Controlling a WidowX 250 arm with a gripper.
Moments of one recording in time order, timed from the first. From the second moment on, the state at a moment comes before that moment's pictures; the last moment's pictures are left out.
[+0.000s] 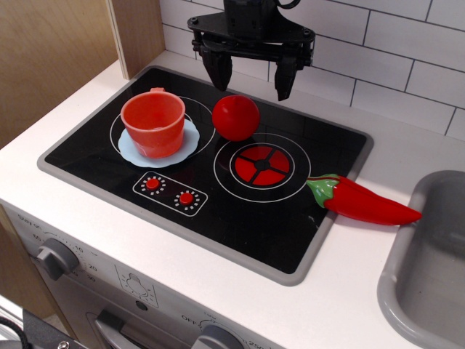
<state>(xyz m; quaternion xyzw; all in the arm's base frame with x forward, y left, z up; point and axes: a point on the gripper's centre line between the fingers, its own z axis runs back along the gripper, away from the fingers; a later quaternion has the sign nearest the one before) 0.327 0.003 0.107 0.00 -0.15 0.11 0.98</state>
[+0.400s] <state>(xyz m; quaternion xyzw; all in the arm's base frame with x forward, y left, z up) 0.323 0.003 0.099 0.00 -0.13 0.11 0.98</state>
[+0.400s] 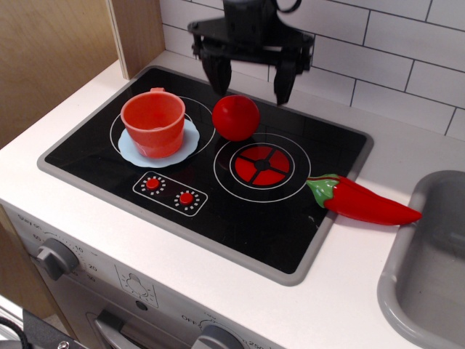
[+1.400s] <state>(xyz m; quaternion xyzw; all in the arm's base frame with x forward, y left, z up) 0.320 0.099 0.117 0.03 -0.13 0.17 0.98</state>
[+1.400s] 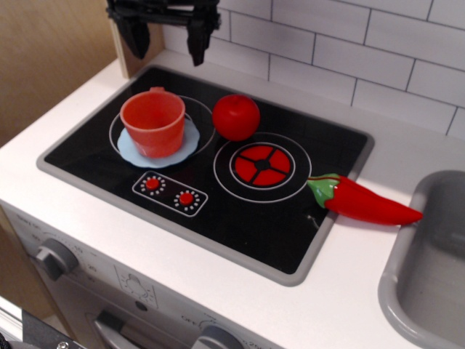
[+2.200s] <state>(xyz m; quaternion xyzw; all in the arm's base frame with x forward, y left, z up) 0.314 0.111 0.080 -0.02 -0.12 0.25 0.96</state>
